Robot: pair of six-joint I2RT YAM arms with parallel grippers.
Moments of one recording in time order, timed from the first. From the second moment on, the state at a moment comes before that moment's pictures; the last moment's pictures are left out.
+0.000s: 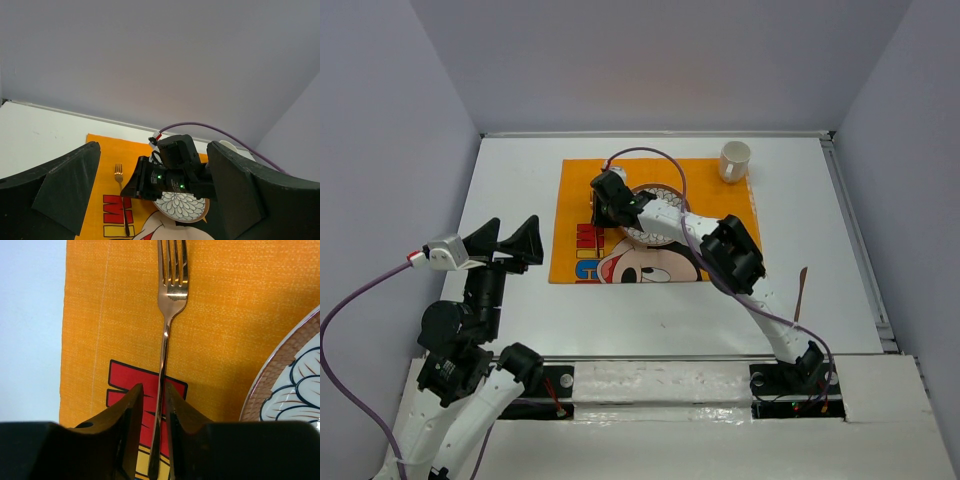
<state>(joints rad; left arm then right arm) -0.53 0.25 0.69 -0.11 -0.42 -0.27 0.83 2.46 2.09 -0.37 0.14 0.71</state>
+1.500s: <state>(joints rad) -0.69 0.03 0.69 -0.10 -0.44 -0.28 -0.26 1.32 0.77 -0.82 0.13 0.69</state>
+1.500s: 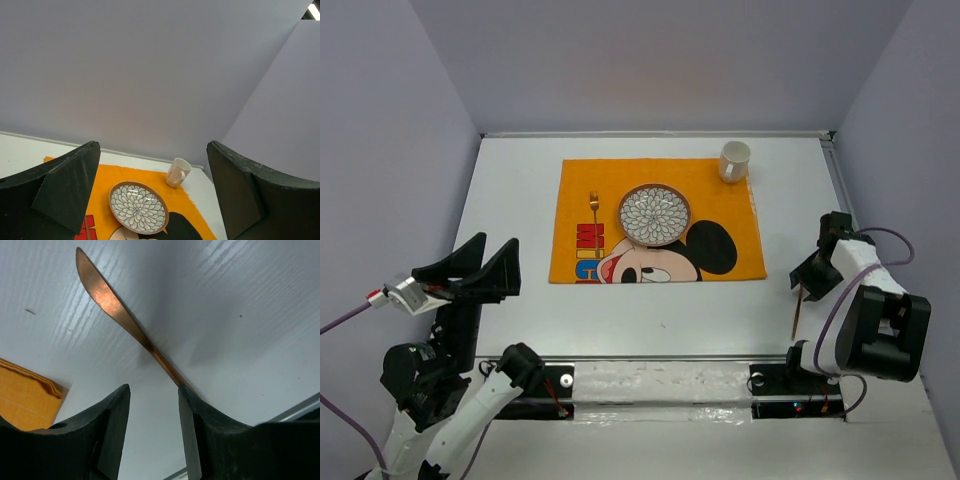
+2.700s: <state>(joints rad) -0.70 0.03 0.69 -0.10 -0.47 -0.27 -0.24 1.51 0.81 -0.70 0.10 0.60</state>
